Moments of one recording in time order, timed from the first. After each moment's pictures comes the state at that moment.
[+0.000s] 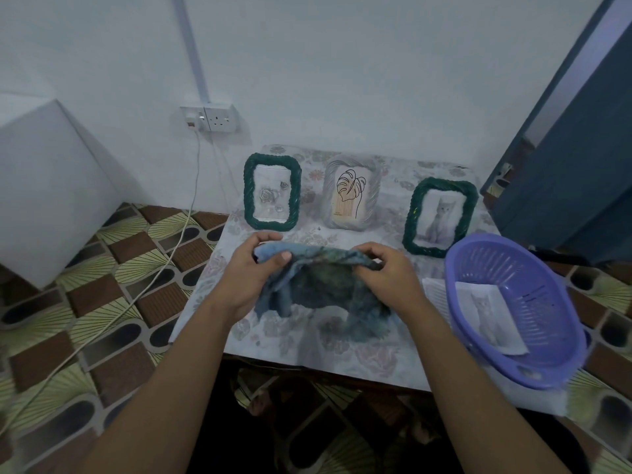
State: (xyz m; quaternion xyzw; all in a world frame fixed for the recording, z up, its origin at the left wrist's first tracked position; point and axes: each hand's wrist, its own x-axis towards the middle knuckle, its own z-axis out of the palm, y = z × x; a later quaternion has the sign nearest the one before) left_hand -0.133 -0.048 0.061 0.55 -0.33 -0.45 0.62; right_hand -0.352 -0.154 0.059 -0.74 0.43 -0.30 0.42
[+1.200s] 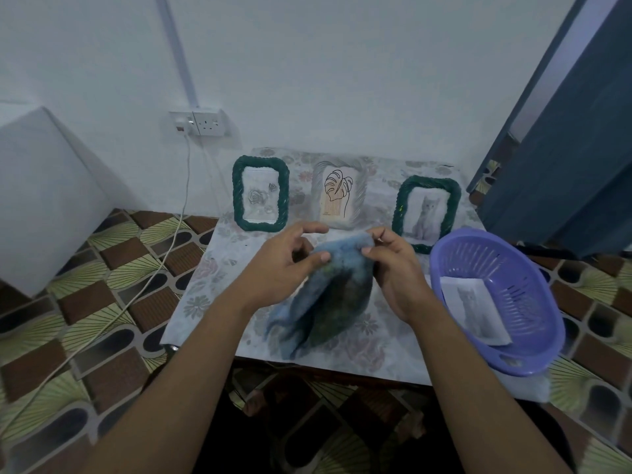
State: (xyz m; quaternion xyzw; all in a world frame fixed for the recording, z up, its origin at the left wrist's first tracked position) left_hand -0.184 -0.059 0.105 0.62 -0.60 -0.29 0.42; right_hand -0.371 -0.139 0.089 -0.50 0.26 -0.41 0.71
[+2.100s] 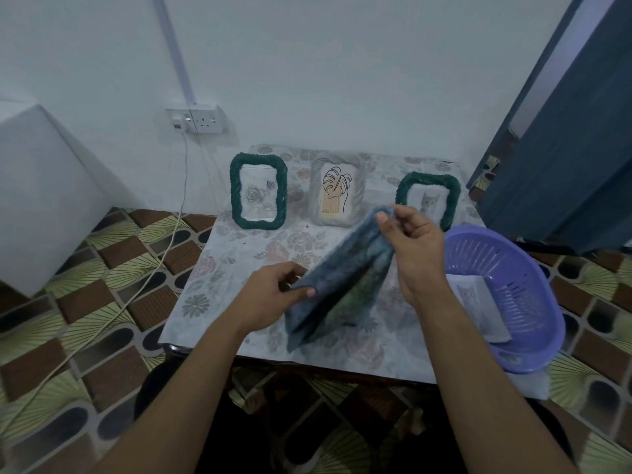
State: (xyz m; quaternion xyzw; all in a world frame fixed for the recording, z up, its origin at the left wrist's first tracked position) left_hand -0.171 -0.045 0.048 0.68 -0.58 -0.29 0.35; right_hand -0.373 -0.149 0.110 -0.50 0.33 -0.55 0.58
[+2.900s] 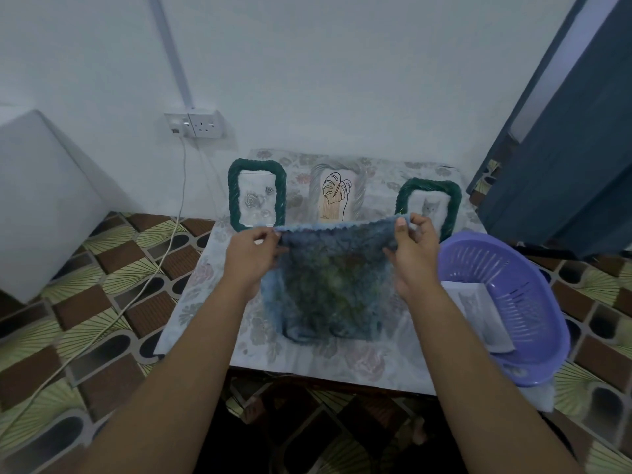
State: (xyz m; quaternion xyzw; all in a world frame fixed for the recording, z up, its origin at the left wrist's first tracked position) left_hand -0.143 -0.105 0.059 0.68 -0.29 -0.34 0.58; right_hand -0.364 -0.184 0.085 -0.43 0.49 -0.53 0.54
